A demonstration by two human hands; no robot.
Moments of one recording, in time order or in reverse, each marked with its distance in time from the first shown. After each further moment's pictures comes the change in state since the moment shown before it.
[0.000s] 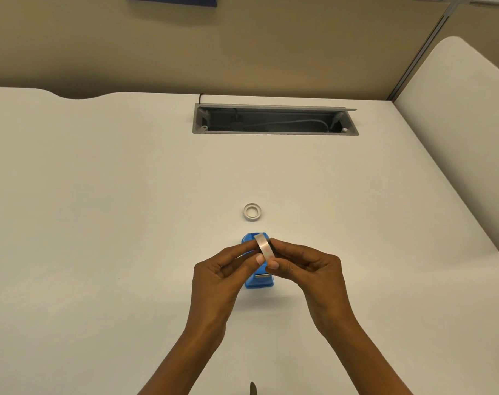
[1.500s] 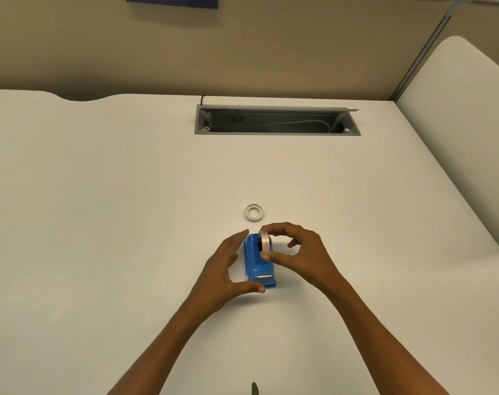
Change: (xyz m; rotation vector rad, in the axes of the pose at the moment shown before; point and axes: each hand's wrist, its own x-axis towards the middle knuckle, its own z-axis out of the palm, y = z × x) left_hand 0.055 -0.061 -0.029 0.582 -0.335 0.147; right_hand 0.058 0.021 -0.015 -0.573 -0.206 -0.123
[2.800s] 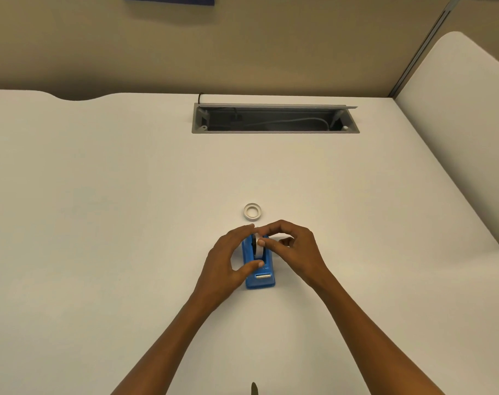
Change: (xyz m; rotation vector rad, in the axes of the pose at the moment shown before) left_hand 0.015 0.006 0.008 0.050 0.154 0.059; right_hand 0.016 0.015 0.015 0.134 0.096 0.011
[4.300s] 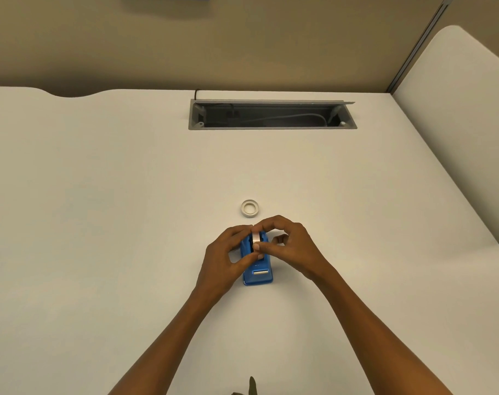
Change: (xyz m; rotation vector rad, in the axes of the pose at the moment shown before) left_hand 0.006 -0.005 0.006 -0.064 0.082 0.086; right_hand 0.001 -0.002 -0.005 0.027 -0.125 0.008
